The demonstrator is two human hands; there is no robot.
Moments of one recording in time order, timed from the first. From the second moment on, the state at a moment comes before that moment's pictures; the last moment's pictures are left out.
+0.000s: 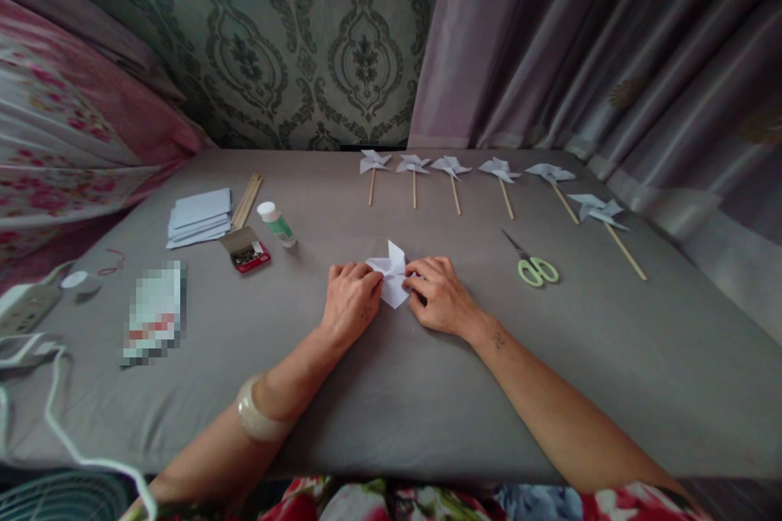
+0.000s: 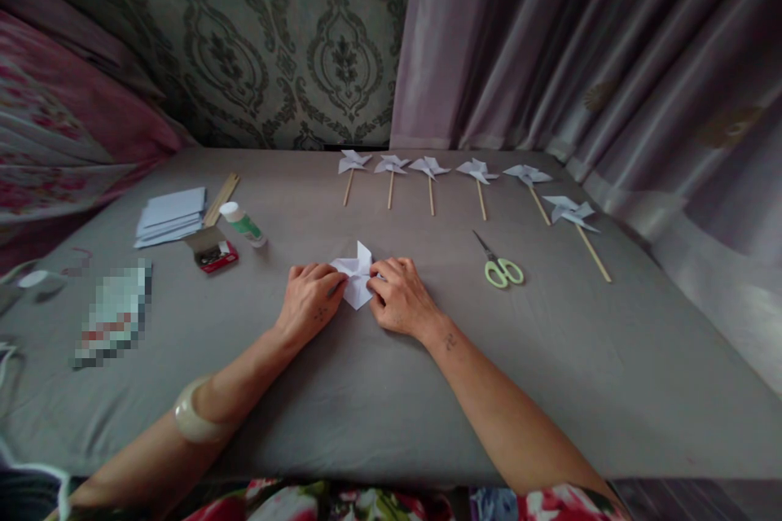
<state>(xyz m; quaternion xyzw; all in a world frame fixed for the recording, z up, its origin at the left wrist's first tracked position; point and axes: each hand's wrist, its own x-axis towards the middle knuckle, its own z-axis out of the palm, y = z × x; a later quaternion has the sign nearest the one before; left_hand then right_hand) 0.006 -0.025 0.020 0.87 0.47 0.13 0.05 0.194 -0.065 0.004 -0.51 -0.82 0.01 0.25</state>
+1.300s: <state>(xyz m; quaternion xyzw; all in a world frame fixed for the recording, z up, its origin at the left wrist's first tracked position) 0.007 -0.025 0.013 0.89 0.43 0.15 0.03 0.181 -0.058 0.006 -0.54 -0.82 -0.02 0.20</state>
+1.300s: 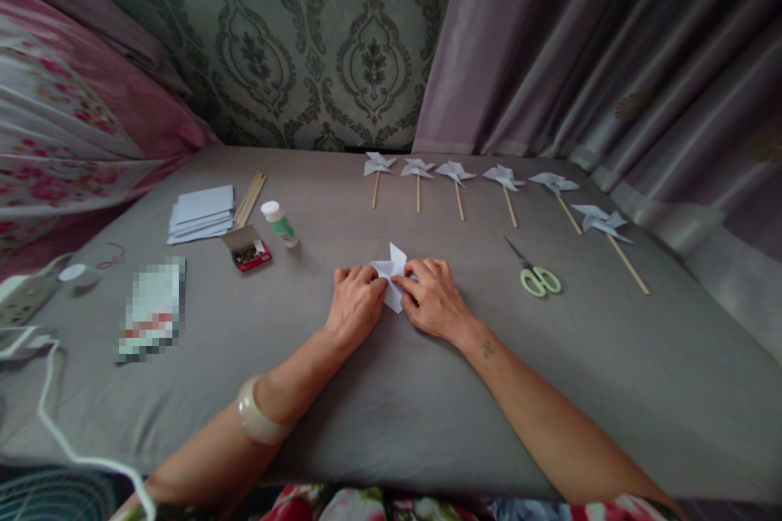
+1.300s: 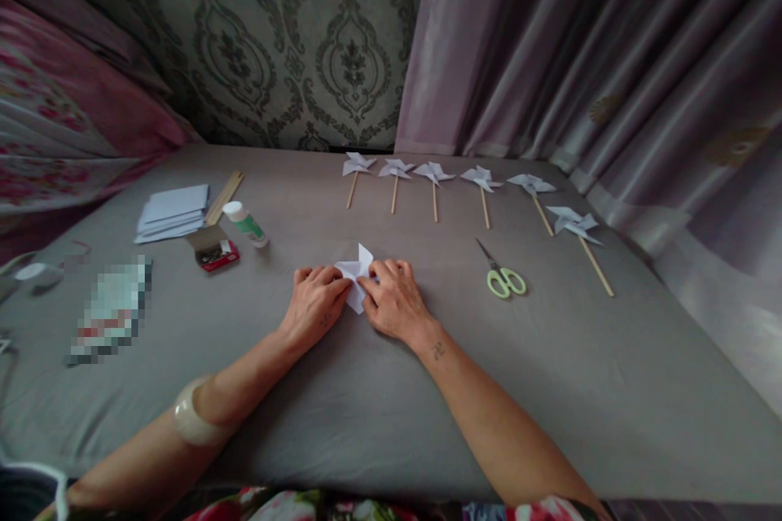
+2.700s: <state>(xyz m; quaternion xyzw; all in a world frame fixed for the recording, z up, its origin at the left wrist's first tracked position) 0.005 -0.026 0.027 0.93 0.35 0.10 -0.05 0.179 -0.058 0.008 -0.56 -0.80 -0.01 0.22</state>
